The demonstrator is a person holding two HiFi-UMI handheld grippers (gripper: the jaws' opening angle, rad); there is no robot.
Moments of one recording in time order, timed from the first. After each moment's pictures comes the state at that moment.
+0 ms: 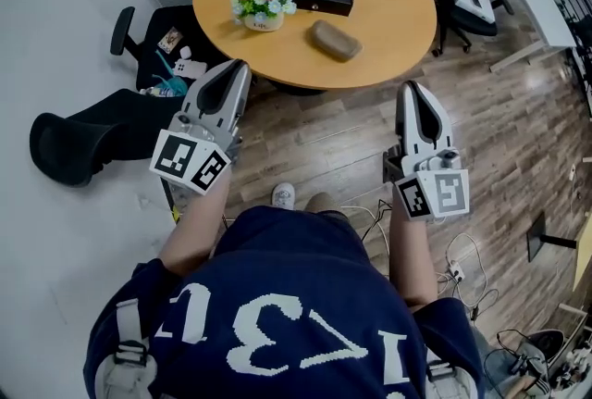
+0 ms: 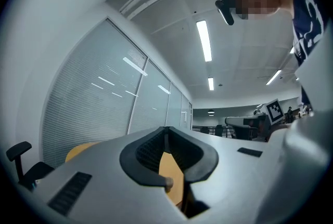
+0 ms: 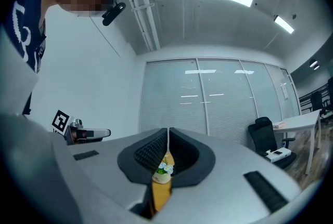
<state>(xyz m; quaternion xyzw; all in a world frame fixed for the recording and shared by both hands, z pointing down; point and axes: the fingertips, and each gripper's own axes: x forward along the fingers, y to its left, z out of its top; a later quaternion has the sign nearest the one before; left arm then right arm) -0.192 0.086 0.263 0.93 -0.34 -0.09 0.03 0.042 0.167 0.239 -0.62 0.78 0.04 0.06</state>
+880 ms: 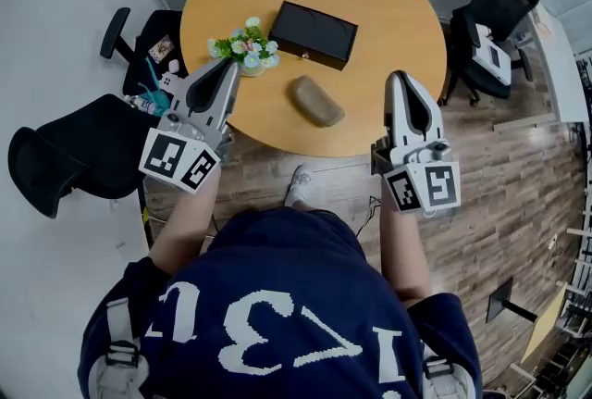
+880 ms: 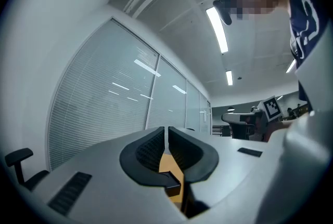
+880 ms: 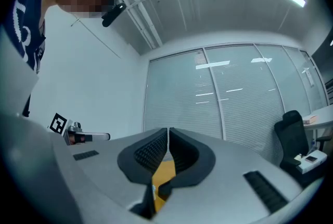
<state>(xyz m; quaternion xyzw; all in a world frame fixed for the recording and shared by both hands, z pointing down) -0.107 -0.082 0.262 0.90 -0.43 -0.09 0.02 0.129 -0.058 0.229 -0.53 0.84 0.03 0.07</state>
